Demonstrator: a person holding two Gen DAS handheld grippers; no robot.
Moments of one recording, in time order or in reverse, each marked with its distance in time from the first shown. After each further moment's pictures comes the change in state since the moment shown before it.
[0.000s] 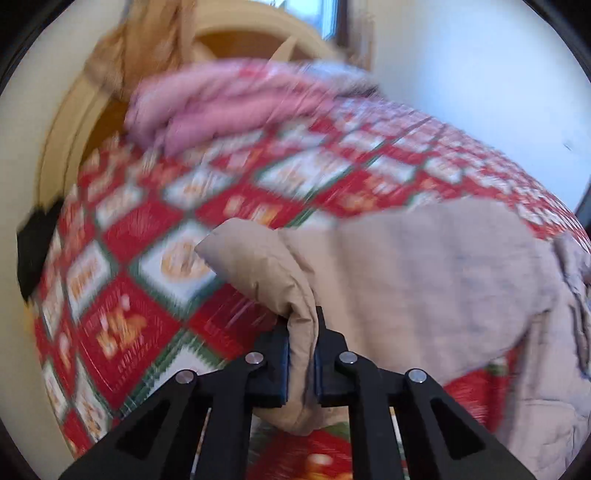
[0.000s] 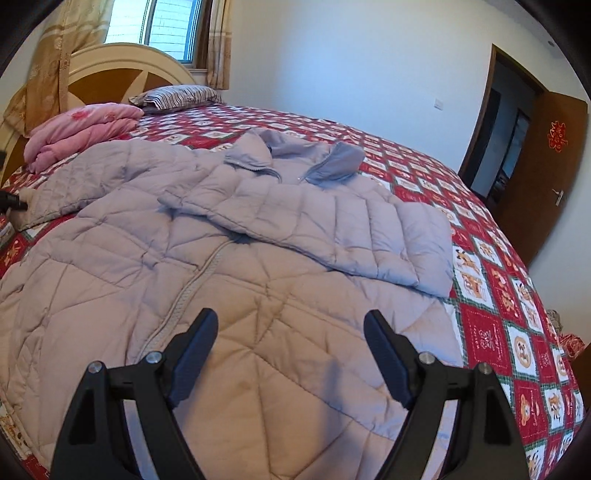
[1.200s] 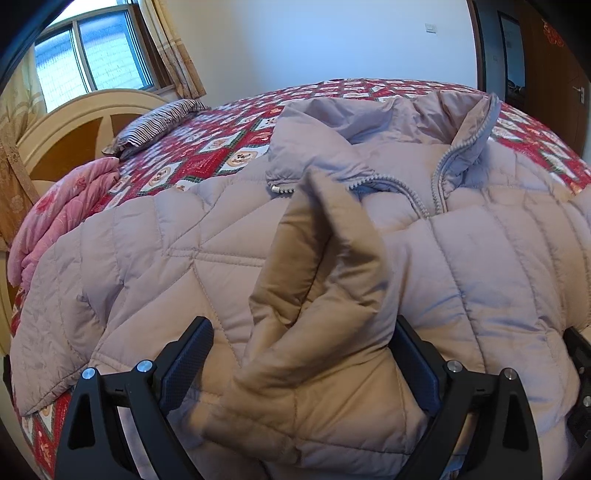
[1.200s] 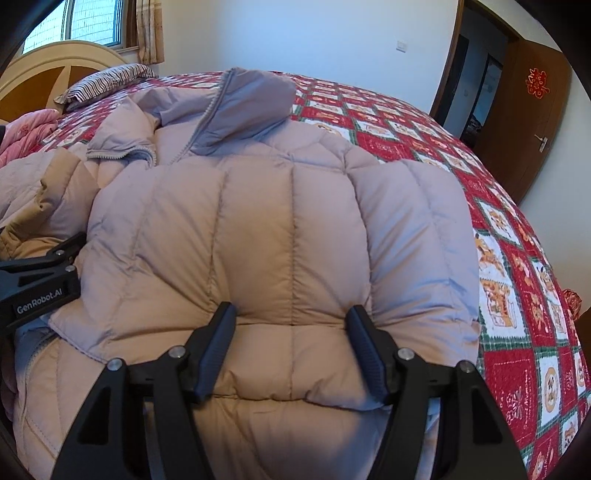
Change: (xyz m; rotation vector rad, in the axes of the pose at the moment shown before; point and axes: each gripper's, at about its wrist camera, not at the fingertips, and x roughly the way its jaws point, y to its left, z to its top) left arm 0.018 -0.409 -0.082 0.484 0.009 -0.144; right arm 0.148 -0.079 0.044 0.147 0.184 -0.098
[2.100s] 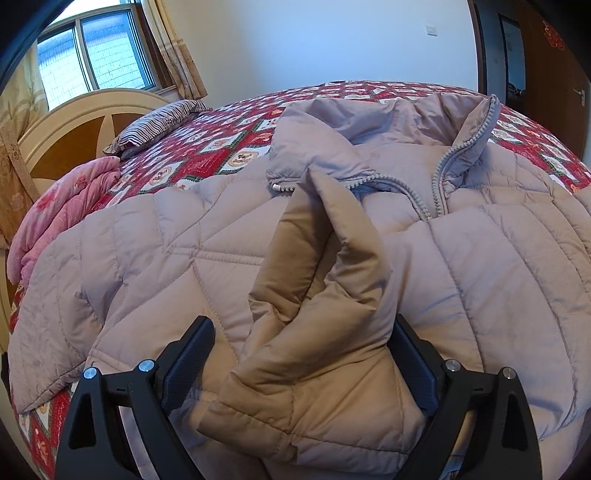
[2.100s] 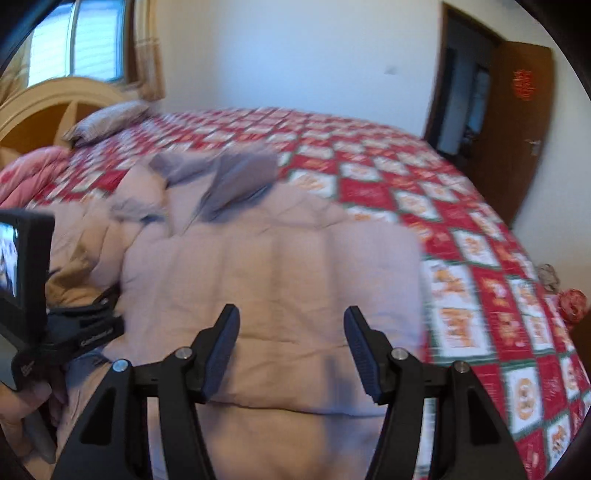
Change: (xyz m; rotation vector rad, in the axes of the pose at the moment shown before) left arm 0.004 -0.002 -0.005 -0.012 -0.017 0.007; right arm -0.046 -0.016 0.019 0.041 -0.103 0.054
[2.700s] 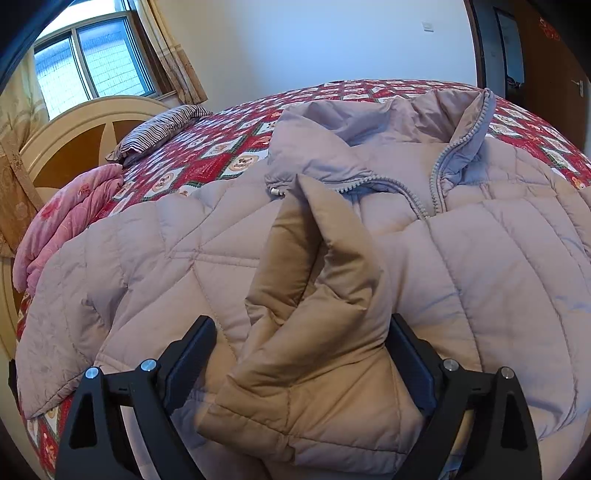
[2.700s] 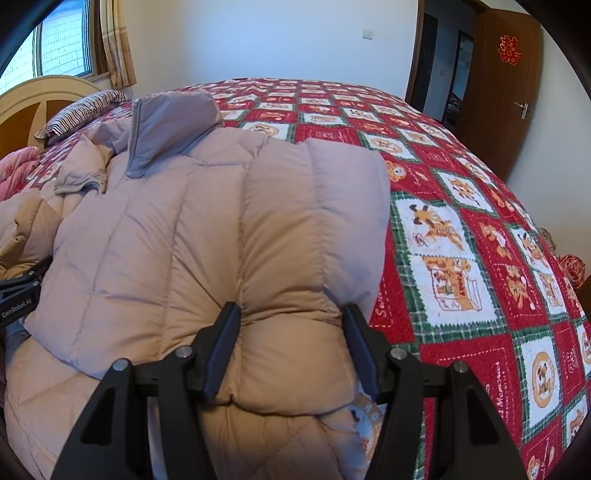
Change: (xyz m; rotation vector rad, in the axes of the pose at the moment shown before) left arm -0.001 -0.007 0.001 0.028 -0.005 0.027; right arm 0.037 -0.057 -0.032 0.081 0.088 -0.056
